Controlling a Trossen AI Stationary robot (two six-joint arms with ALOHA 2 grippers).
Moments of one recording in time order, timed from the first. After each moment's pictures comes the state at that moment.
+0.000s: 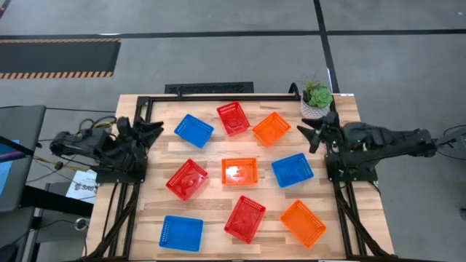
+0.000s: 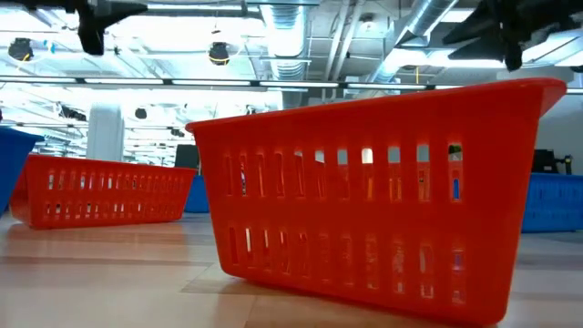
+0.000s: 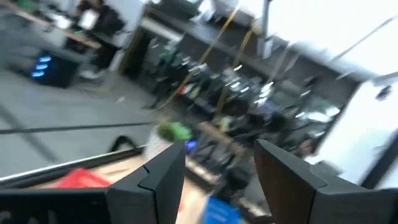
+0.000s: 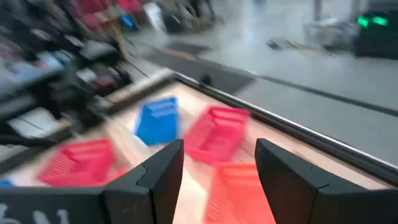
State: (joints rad) left arm -0.25 0.17 0.43 -0.04 -0.66 -0.42; right arm 0.07 0.49 0.64 -0.45 0.65 0.43
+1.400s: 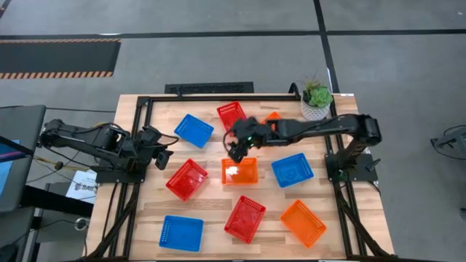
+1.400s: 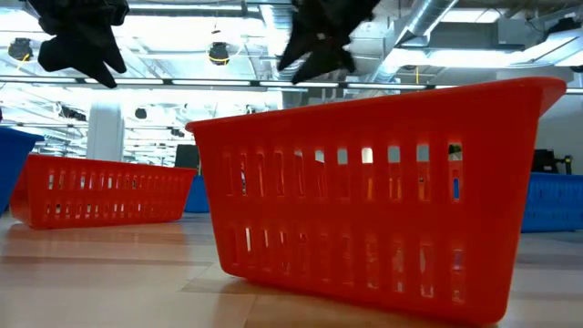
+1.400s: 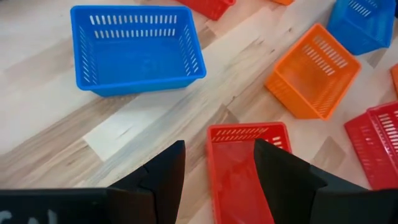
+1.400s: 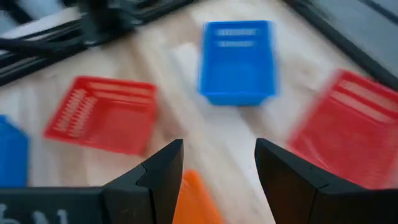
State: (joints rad) left arm -0.22 0.72 0.82 -1.06 -0.42 -0.99; right arm 0.00 1.72 1.45 -0.43 0.24 0.38
